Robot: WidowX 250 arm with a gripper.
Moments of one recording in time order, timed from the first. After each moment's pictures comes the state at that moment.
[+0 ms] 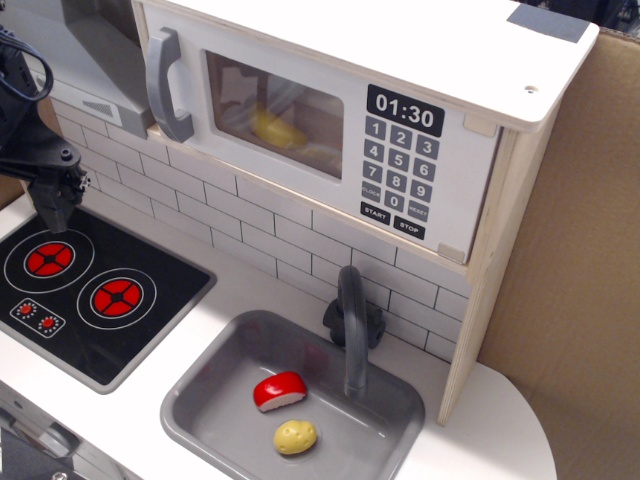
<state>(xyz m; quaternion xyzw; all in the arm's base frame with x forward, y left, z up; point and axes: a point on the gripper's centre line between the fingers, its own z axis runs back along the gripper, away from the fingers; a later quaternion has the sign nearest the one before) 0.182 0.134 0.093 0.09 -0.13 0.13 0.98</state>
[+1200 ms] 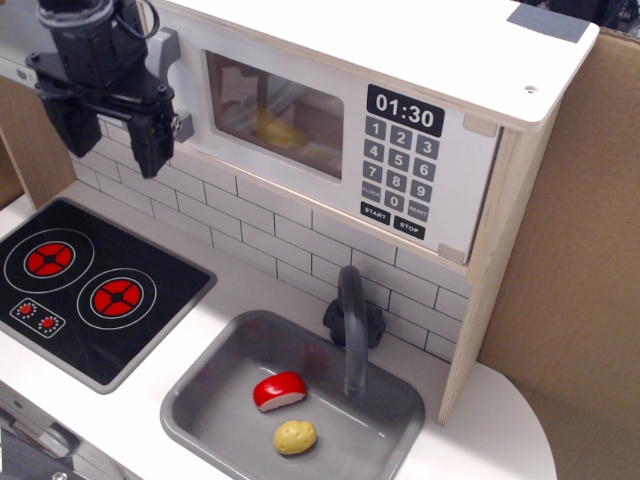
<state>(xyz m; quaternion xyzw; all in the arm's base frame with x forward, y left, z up) 0.262 0.119 0.082 0.02 -0.06 0.05 1.00</state>
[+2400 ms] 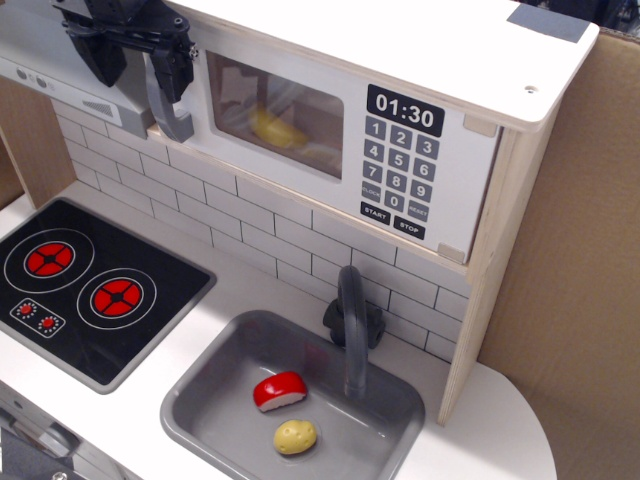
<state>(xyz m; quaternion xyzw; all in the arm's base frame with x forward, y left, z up) 0.319 0.148 0.094 0.02 -0.15 0.05 0.99</state>
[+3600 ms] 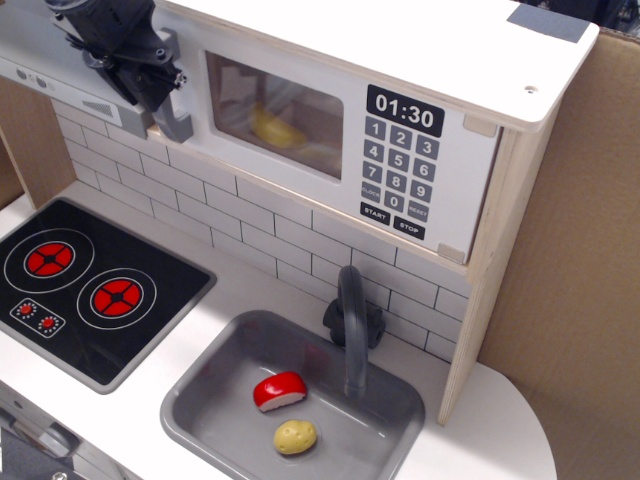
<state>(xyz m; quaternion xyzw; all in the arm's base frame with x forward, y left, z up) 0.298 0.143 0.083 0.01 -0.20 -0.02 0.98</state>
